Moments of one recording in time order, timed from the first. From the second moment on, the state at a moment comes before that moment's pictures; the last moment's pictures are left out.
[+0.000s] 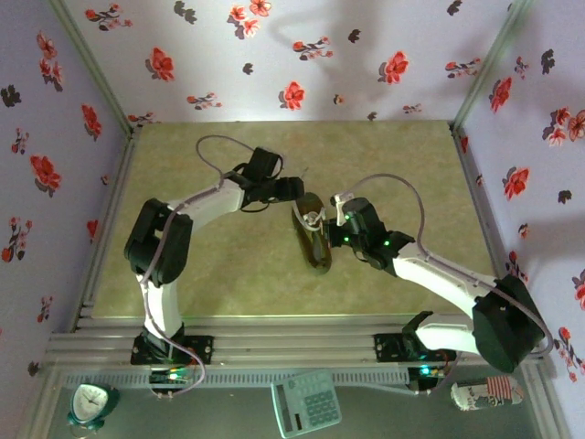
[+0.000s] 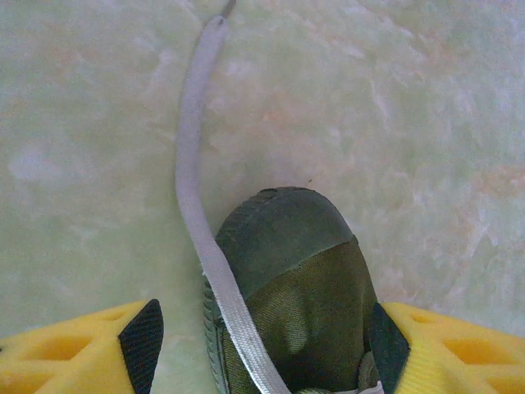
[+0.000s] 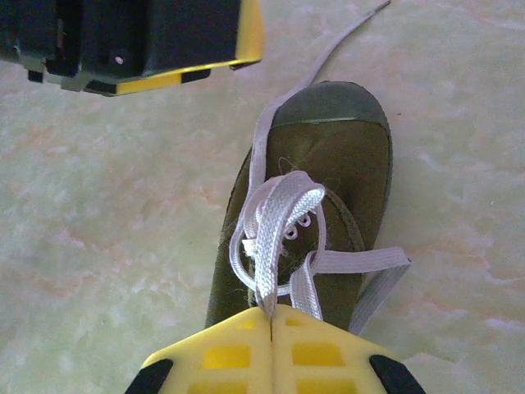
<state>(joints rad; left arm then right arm) -0.60 1.91 1.38 -0.30 0.17 -0.60 0.67 1.22 0.68 -0.12 -0.02 0.38</state>
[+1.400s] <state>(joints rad) -0.74 1.95 1.51 -0.48 0.08 -0.81 0.67 1.24 0.56 0.05 0.05 0.54</state>
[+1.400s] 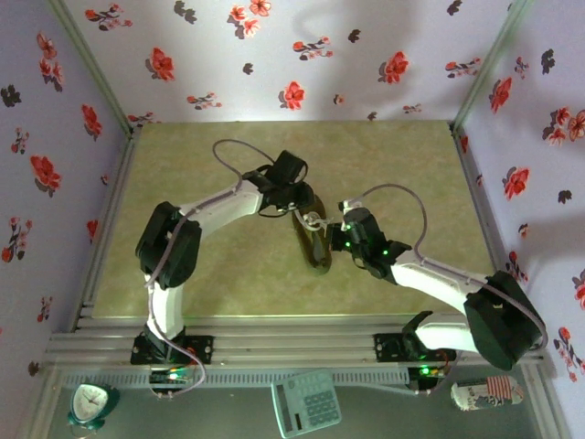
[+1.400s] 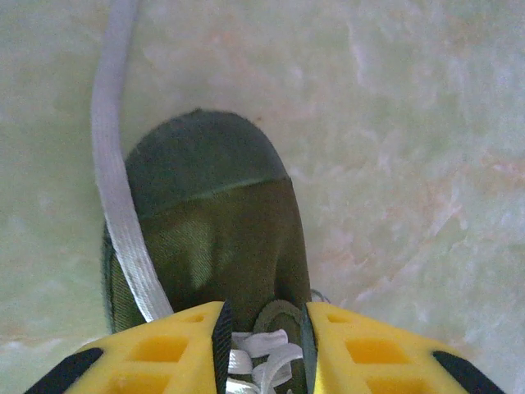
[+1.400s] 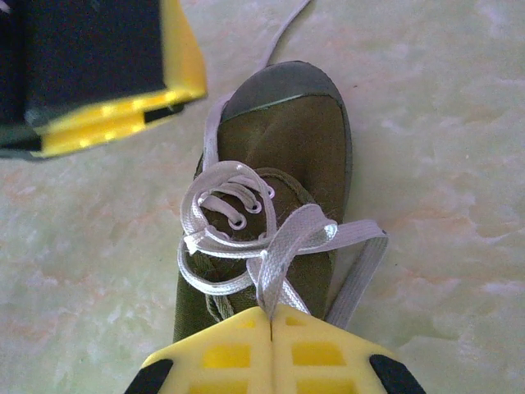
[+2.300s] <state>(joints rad) -0.80 1.97 1.54 -0.57 0.09 -0.81 0.67 1.24 0.55 0.05 0.05 0.54</state>
